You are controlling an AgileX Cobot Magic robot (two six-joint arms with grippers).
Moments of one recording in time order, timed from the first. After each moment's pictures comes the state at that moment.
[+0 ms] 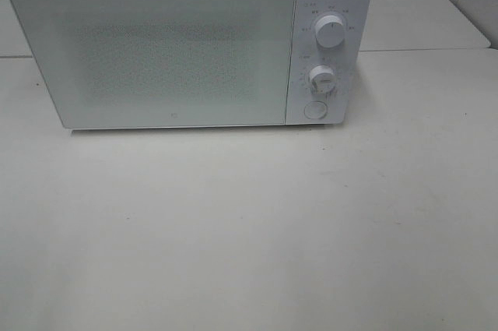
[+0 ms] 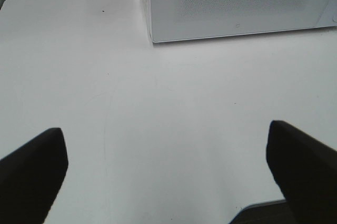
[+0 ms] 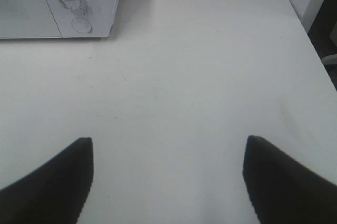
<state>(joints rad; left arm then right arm) -0.03 0.00 -0.50 -0.14 1.05 0.11 0.09 0.00 -0.51 -0.08 1.05 0.10</state>
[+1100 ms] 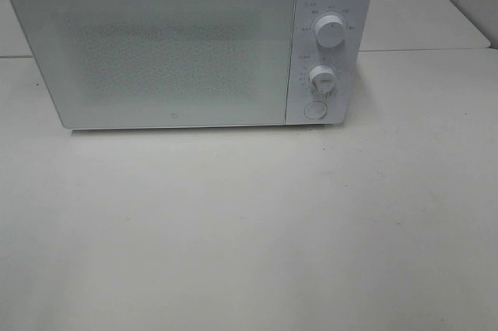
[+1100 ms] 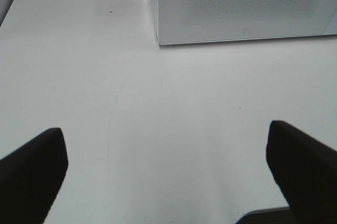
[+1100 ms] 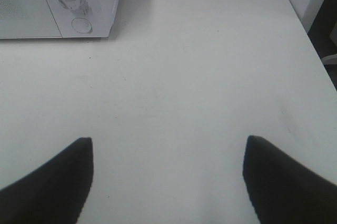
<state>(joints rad) 0.01 0.00 -0.50 -0.15 1.05 0.11 0.09 0.00 -0.51 -0.08 1.05 0.10</state>
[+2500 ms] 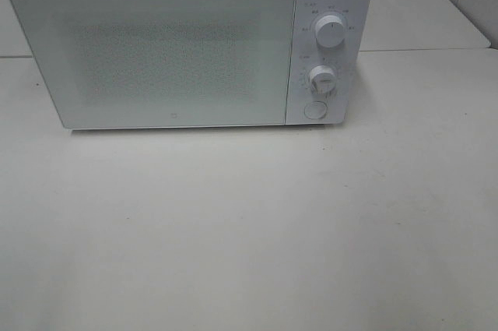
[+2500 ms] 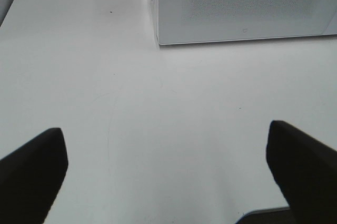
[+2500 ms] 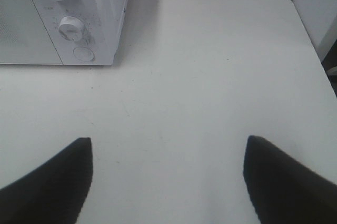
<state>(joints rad) 0.01 0.00 -0.50 -0.15 1.05 0.10 0.09 0.40 -0.56 -0.08 0.74 0.09</state>
